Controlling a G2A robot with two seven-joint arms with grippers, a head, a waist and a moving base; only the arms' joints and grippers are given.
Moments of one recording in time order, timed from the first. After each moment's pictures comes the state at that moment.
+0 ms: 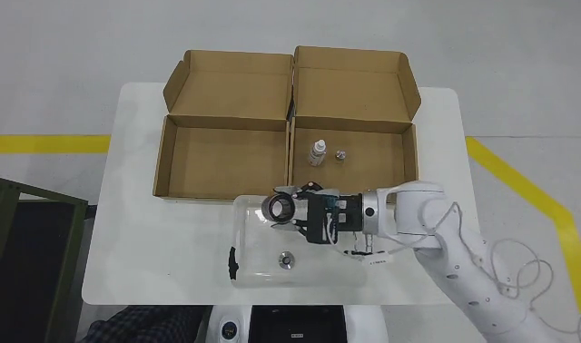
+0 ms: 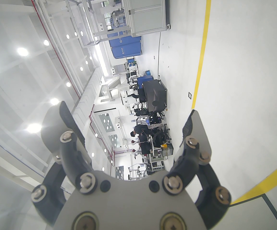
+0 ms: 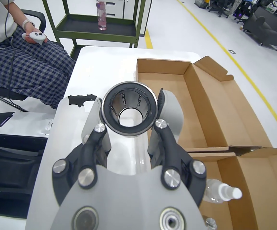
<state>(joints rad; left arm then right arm) -0.01 -0.37 -0.75 -1.25 2.03 -0.40 0.22 -1.08 -1.08 1.02 -1.94 -1.11 -0.88 0.28</state>
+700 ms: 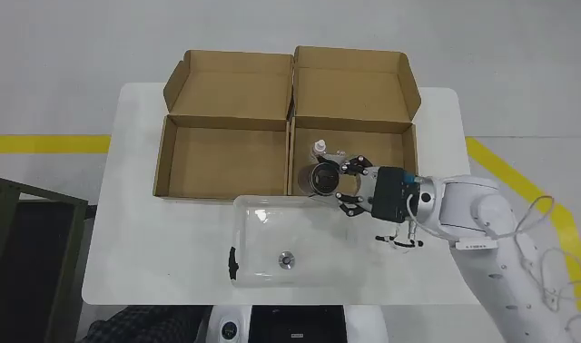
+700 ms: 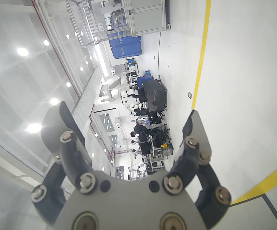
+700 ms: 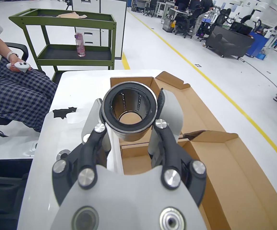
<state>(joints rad) -0.01 -0.37 -0.75 -1.25 2.03 -0.40 0.22 -1.19 -1.04 1.28 -1.98 -1.03 -0.92 0.15</state>
